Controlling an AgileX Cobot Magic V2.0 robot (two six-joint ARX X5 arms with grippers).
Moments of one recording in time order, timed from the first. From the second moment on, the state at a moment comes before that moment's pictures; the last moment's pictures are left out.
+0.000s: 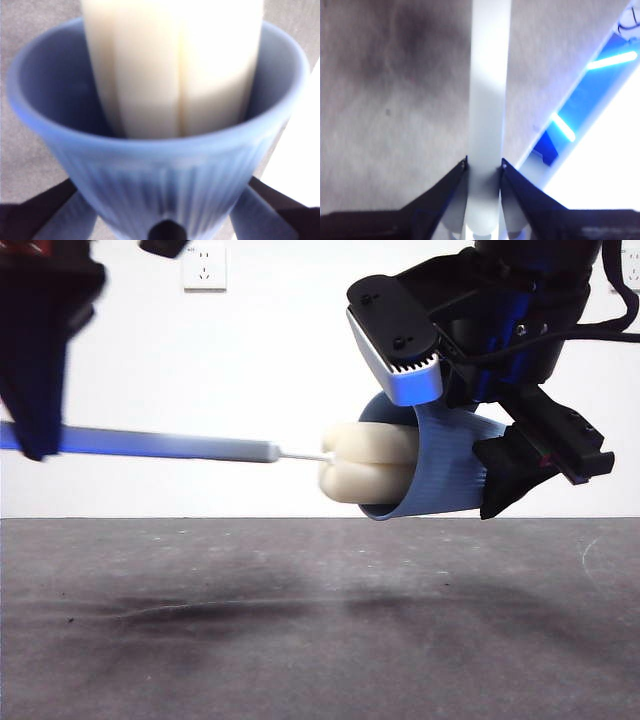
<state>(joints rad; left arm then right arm) -0.79 1.32 1.13 -1.19 -0.06 0.19 0.86 1.40 0.87 -0.45 0.58 -1.18</state>
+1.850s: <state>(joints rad) -0.68 1.21 1.13 -1.29 -0.14 0.20 0.87 1.40 0.88 -0.44 0.56 -1.04</state>
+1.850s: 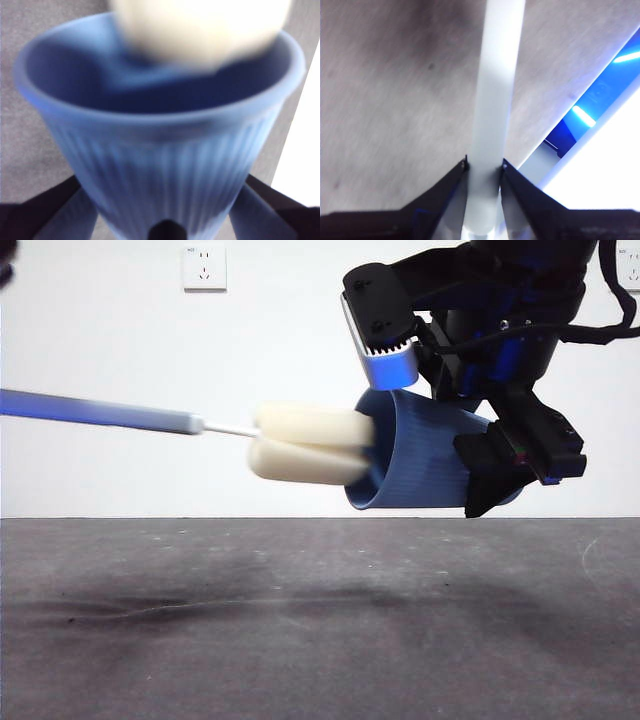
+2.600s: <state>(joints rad) -0.60 1.15 1.05 -0.80 -0.12 -0.16 0.87 1.16 0.88 -0.40 0.34 0.00</state>
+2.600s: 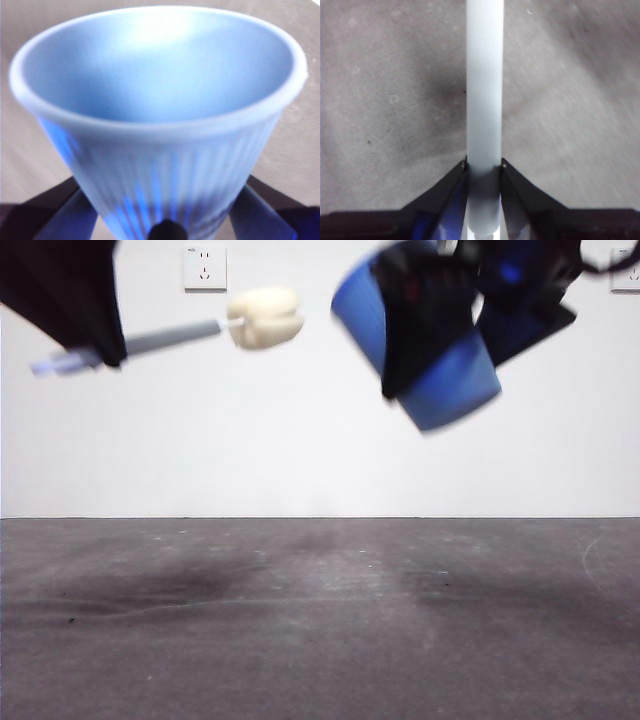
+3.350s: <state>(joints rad) -0.58 1.63 1.00 -0.41 -0.09 -0.41 0.86 0.94 0.88 -0.42 0.31 0.13</state>
